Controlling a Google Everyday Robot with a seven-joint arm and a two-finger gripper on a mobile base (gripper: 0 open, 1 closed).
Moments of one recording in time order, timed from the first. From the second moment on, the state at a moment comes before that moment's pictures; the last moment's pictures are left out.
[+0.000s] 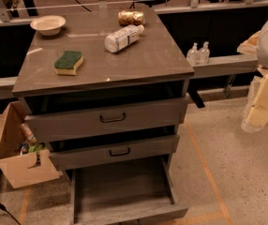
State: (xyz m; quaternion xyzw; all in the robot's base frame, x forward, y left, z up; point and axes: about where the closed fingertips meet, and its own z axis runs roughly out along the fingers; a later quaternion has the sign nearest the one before) arm 0.438 -0.217 0.976 -0.60 0.78 -0.03 0.16
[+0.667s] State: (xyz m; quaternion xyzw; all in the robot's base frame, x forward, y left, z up) arm 0.448 -0.197 0.979 -0.64 0.75 -0.04 0.16
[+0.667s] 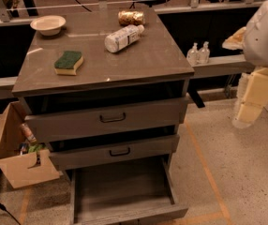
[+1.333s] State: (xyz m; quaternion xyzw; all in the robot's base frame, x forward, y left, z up) arm 0.480 -0.067 0.983 -0.81 0.55 -0.05 0.19
